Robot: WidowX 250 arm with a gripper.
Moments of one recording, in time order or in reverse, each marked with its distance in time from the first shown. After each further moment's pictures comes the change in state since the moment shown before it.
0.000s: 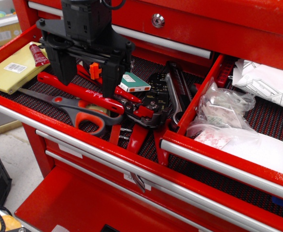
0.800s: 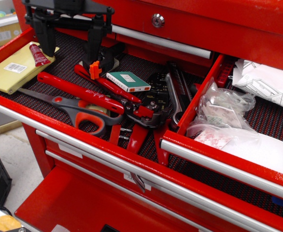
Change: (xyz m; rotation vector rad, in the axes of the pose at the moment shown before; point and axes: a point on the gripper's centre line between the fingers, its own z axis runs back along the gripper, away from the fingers) arm 0.065 0.062 -0.018 0.091 0.046 0.401
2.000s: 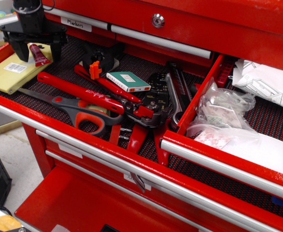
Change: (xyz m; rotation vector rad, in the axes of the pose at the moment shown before) arm 0.097 0.060 -0.098 -0.050 -0.180 0.014
